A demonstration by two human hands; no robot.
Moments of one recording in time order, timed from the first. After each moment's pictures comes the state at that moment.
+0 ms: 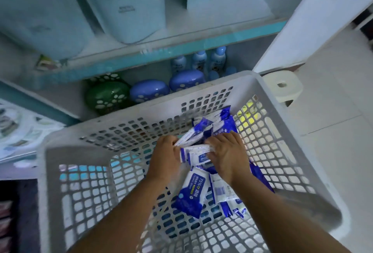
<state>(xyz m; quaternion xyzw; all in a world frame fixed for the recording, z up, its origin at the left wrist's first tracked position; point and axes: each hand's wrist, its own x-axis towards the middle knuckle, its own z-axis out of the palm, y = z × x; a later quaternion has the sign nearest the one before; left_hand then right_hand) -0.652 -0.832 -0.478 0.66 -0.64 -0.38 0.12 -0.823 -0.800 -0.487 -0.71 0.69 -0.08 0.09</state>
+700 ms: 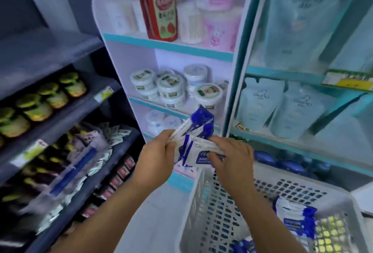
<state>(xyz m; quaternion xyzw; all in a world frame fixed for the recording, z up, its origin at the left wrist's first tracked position) -0.435 -0.671 -0.169 0.79 -0.48 -0.13 0.36 -0.593 -0.767 -0.219 -0.82 0.43 -0.36 0.14</state>
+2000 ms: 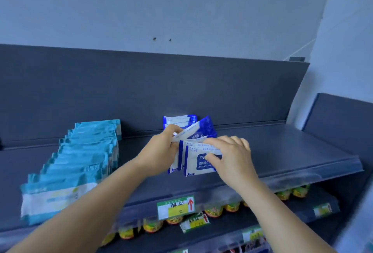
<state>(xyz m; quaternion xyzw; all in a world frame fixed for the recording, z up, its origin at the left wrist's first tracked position) -0.037 -0.244 0.022 0.90 -0.22 0.08 0.36 -0.077 -0.439 -0.003 -0.94 -0.06 -0.31 0.14</state>
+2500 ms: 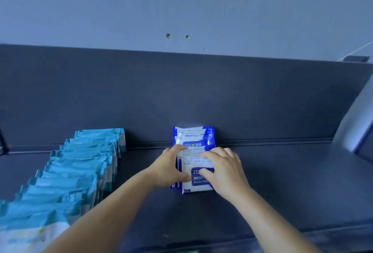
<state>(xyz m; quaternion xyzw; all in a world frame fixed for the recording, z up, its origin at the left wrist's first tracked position) 0.073 -0.257 -0.020 0.91 -0.12 -0.05 0.39 0.055 -0.439 -0.030 -0.96 -0.12 -0.20 0.15</state>
